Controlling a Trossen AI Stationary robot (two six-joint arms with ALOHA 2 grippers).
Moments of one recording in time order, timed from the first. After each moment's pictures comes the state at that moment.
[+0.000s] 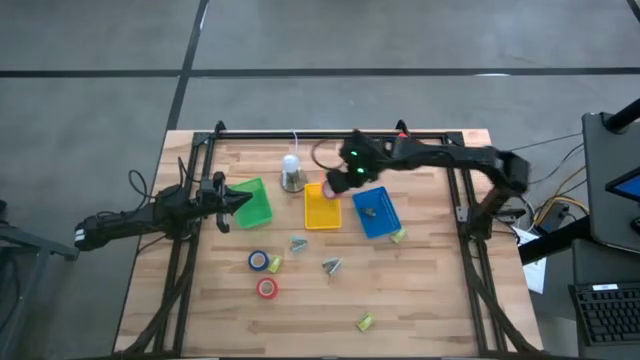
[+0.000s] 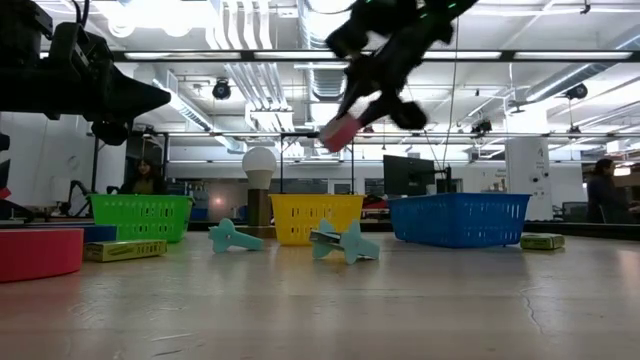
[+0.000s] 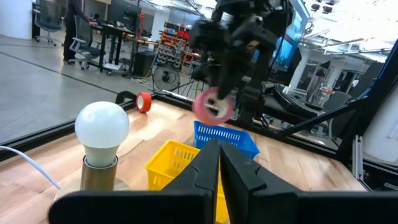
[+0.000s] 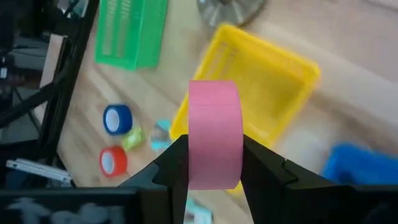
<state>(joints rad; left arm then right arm) 0.18 0.03 0.01 0.03 -0.07 -0.26 -0.28 1.69 1.37 -0.59 -0.25 0.89</state>
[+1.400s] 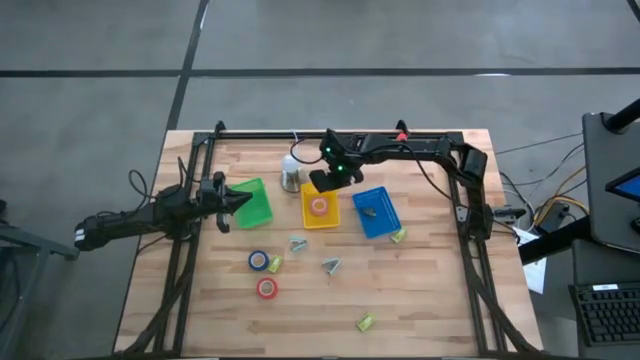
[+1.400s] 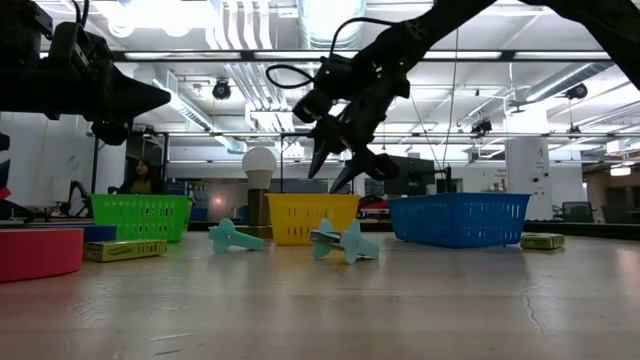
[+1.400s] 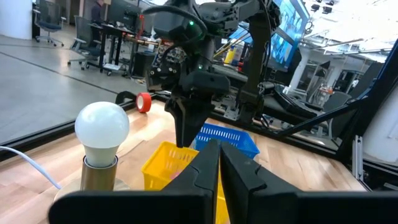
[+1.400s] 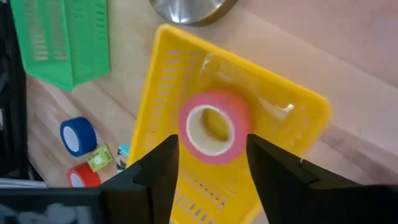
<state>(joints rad) 0.18 0.03 0.01 0.03 -0.07 -0.26 -0.37 2.02 1.54 -0.62 -0.39 0.85</state>
